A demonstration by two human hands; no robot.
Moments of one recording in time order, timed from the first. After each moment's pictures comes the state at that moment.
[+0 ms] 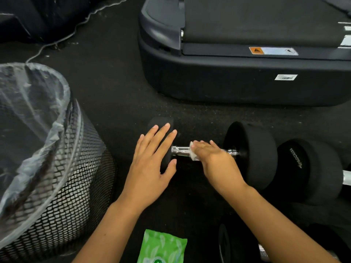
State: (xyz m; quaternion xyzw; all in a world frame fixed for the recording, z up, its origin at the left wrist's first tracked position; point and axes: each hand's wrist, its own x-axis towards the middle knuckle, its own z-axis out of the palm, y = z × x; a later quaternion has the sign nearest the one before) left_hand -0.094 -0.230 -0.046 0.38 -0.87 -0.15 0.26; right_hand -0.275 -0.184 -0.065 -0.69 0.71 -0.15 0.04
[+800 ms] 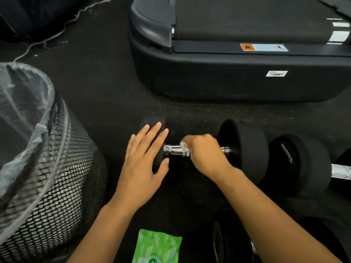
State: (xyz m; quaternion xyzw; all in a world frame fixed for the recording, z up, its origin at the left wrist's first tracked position) left_hand -0.093 -0.230 -0.050 0.39 -0.87 -0.16 0.27; right_hand -0.273 -0.207 -0.042 -0.65 0.73 -0.16 0.15
